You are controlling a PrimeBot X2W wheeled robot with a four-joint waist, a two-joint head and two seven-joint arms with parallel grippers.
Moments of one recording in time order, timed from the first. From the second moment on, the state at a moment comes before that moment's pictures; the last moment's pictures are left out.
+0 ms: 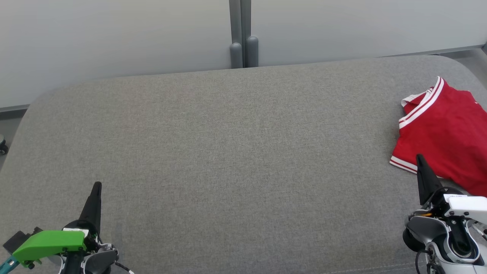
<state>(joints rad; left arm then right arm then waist) -0.06 0.06 0.05 0.28 -1.62 -0.12 0.08 -0.05 -0.07 -0.09 0.28 1.64 0.12 0.07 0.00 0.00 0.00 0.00</state>
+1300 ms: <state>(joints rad) -0.06 0.06 0.05 0.28 -1.62 -0.12 0.08 -0.05 -0.06 -0.10 0.28 1.64 0.12 0.08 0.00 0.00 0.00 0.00</state>
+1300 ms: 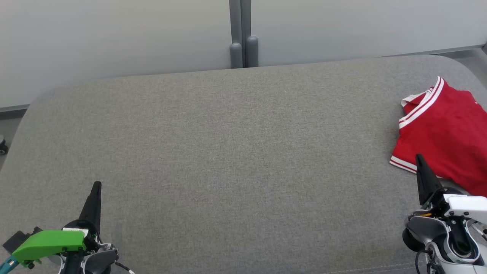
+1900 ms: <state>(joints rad) -0.06 0.06 0.05 0.28 -1.62 -0.12 0.09 -0.05 -0.06 -0.10 0.28 1.64 0.12 0.08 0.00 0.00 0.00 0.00</state>
